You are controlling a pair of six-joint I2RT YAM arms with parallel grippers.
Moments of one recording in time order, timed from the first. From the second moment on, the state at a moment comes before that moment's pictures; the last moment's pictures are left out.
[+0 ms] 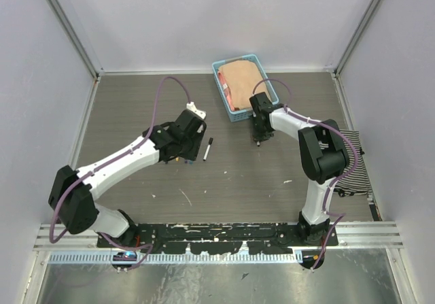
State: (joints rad) left arm -0.79 1.46 1.15 -0.69 -0.22 -0.34; right arm 0.36 1.91 1.27 -0.53 0.10 0.25
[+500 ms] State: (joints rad) left arm -0.78 1.11 0.92 -0.45 -0.15 -0.51; right arm 0.60 1.53 0.91 -0.31 -0.04 0.36
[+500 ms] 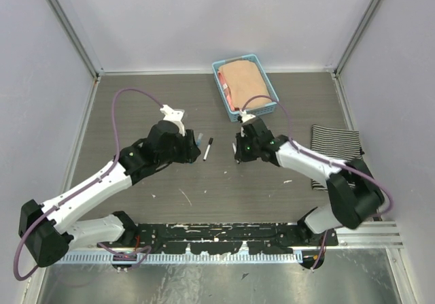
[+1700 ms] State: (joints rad) left arm -0.78 1.21 0.83 -0.03 0.08 -0.71; right arm 0.80 1.09 0.63 0.18 -0.11 0.79
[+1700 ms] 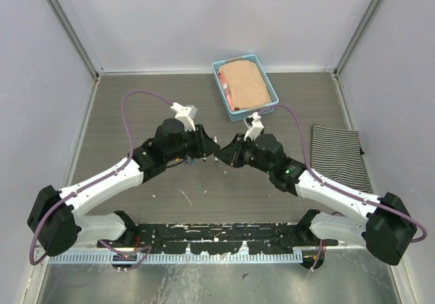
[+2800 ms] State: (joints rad) left arm -0.78 1.22 0.83 0.00 0.10 -0.74; right arm 0.87 1.11 0.65 0.13 -0.03 0.76
